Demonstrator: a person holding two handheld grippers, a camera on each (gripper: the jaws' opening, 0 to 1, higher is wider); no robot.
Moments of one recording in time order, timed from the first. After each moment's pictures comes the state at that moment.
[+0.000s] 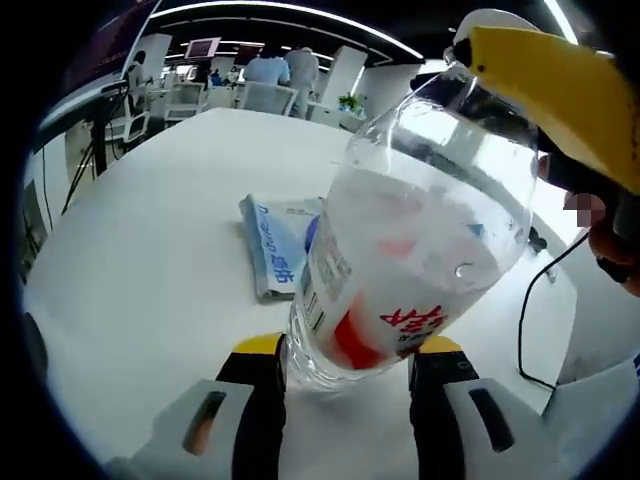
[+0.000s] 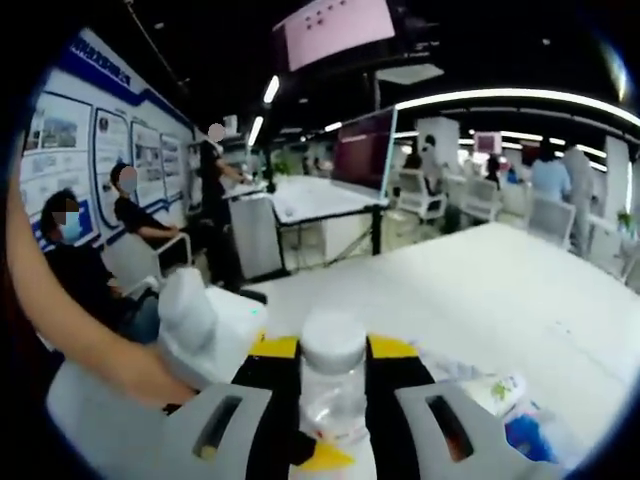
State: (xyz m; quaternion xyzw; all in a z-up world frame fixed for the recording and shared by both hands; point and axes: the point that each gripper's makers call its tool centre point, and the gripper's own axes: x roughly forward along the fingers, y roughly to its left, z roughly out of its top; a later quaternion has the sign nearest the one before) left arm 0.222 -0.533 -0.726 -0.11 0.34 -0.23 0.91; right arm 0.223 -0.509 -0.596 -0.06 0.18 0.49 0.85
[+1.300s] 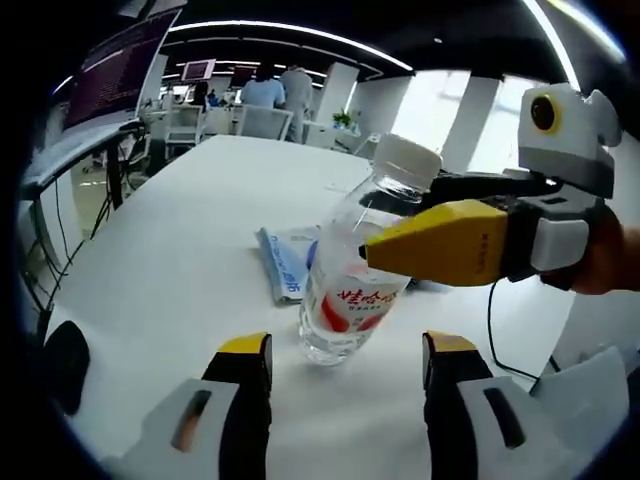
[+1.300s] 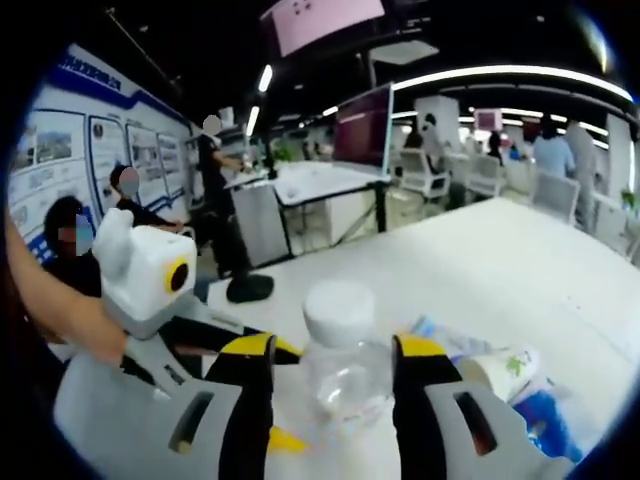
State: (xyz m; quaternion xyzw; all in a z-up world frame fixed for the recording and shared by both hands) left arm 0.184 -0.506 -0.676 -0.09 0.29 -0.23 0.92; right arm 0.214 -0.513 -0.617 -0.06 0.22 0.49 0.84
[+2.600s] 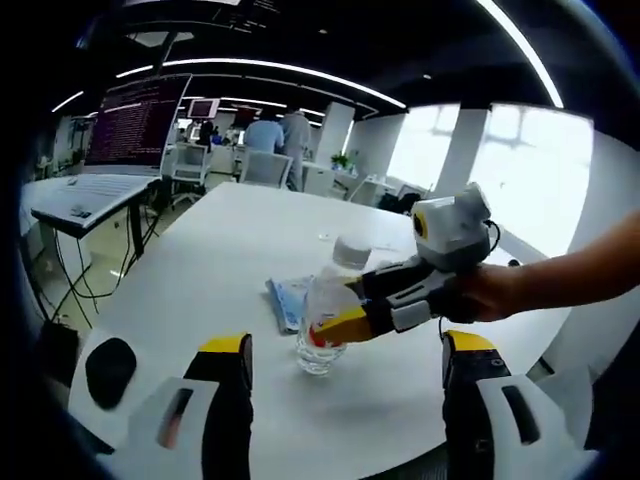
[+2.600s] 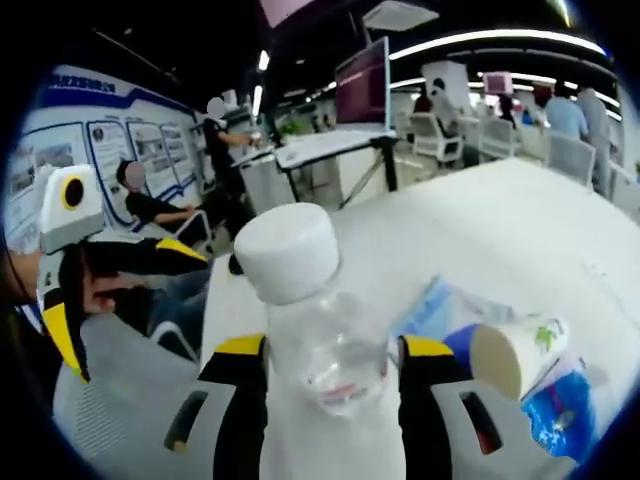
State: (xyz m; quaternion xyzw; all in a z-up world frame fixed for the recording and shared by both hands) left arm 0.139 -0.489 -0.595 -0.11 0.21 -0.23 0.95; right arm 0.223 -0.514 -0.662 -0.05 0.30 0.52 0.80
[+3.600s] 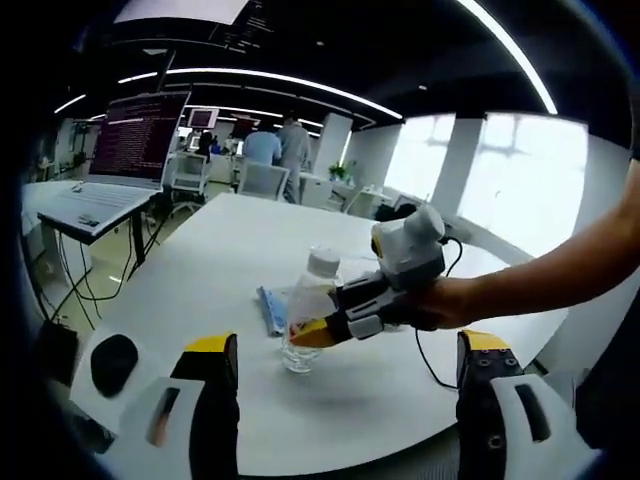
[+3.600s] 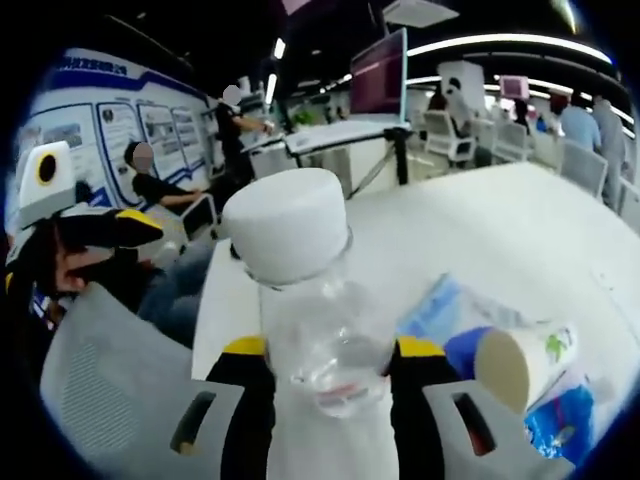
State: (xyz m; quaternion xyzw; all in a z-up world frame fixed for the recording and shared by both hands) left arm 0.112 -0.499 -0.575 -0.11 0.19 -0.23 0.95; right arm 0.220 -0.510 -0.674 -0.09 0.29 0.54 0.79
